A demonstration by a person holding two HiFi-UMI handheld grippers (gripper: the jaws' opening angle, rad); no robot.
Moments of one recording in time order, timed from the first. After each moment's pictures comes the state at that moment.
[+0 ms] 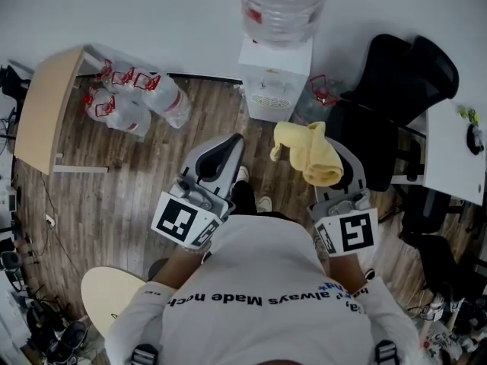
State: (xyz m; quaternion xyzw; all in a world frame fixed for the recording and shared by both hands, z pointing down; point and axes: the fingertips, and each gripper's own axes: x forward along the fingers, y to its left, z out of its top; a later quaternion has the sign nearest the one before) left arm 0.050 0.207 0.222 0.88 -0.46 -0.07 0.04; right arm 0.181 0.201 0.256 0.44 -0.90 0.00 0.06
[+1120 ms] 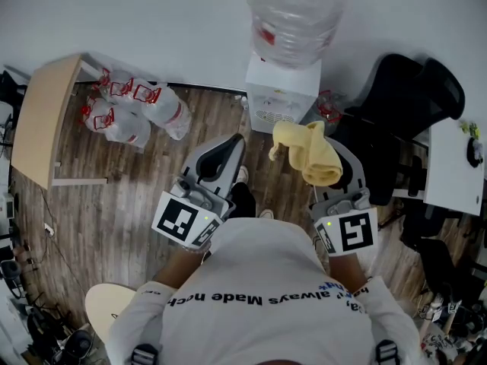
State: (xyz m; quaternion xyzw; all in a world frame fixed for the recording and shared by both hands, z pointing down) left arm 0.005 0.126 0.224 0.88 -0.46 -0.08 0.04; right arm 0.134 0.121 0.253 0.44 -0.90 -0.01 0.07
